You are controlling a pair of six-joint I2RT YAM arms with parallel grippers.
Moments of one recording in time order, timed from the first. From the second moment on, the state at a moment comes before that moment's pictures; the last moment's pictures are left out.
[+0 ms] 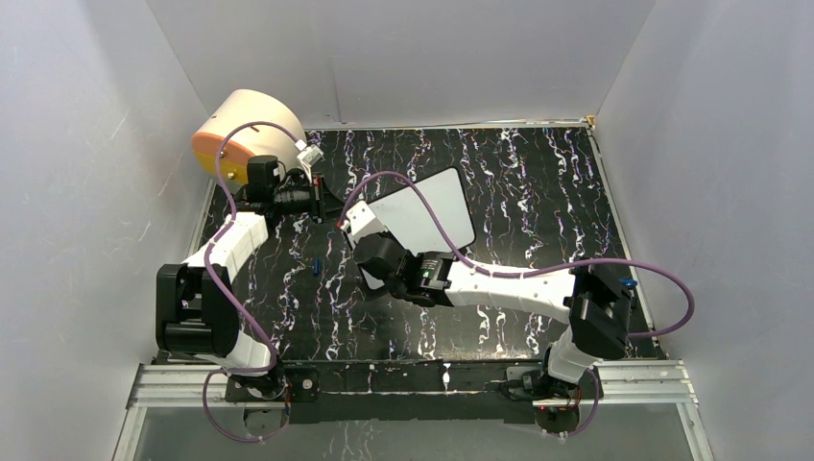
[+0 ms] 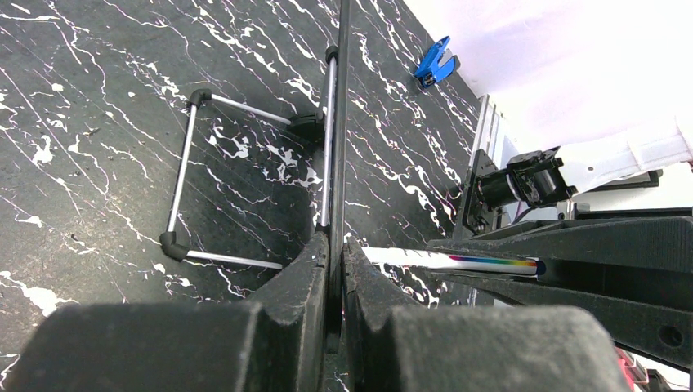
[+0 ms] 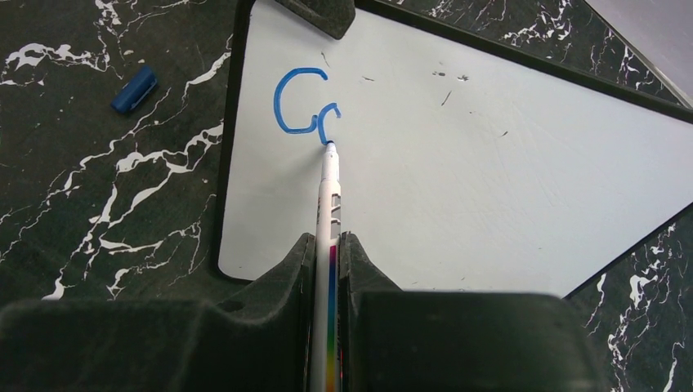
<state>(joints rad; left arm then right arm) -0.07 1.50 0.96 -0.06 1.15 -0.15 1.26 1.62 1.24 -0.25 0.66 0.09</state>
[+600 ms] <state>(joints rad) -0.07 1.50 0.97 -0.06 1.14 -0.15 1.26 1.62 1.23 -0.20 0.70 0.07</state>
